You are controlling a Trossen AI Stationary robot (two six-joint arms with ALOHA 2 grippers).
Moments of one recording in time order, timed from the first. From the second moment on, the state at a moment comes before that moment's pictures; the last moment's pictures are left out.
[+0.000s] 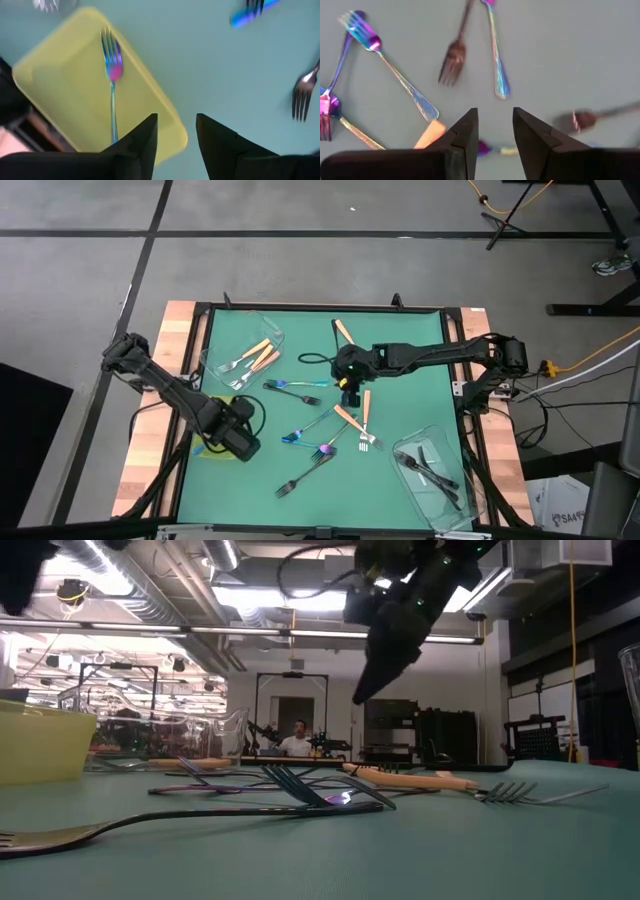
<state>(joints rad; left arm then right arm) -0.56 1.49 1.27 -1.33 -0.10 -1.49 -0.08 1.68 1.18 -0.46 0.01 -0.02</state>
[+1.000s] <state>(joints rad) -0.38 1.49 1.27 -1.23 -0.41 -1.19 -0.08 1.69 1.12 -0.52 0.22 0.63</state>
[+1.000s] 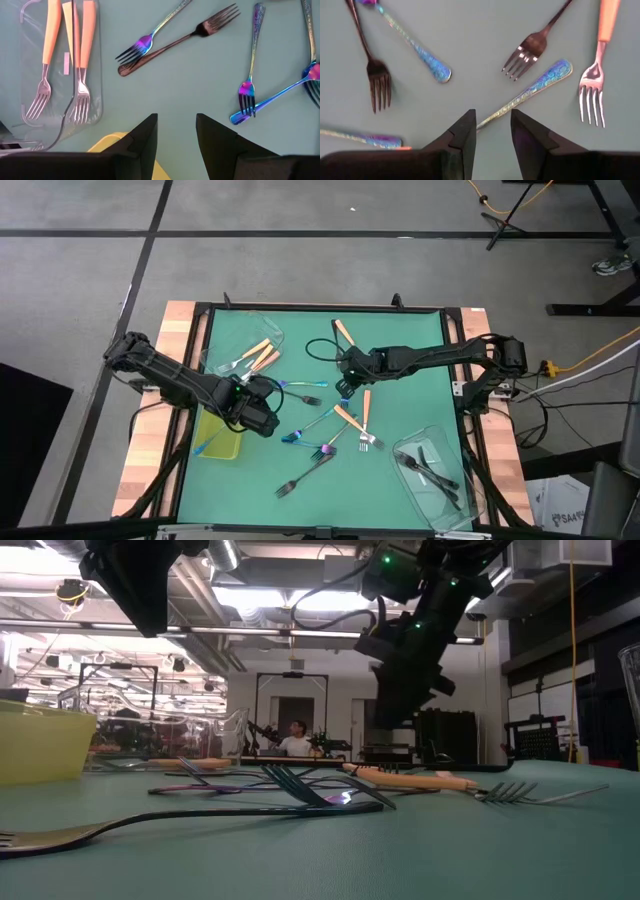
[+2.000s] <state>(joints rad) -0.38 1.49 1.26 -1.24 -0.43 -1.19 -0.08 1.69 1.07 -0.51 0.28 0.84</state>
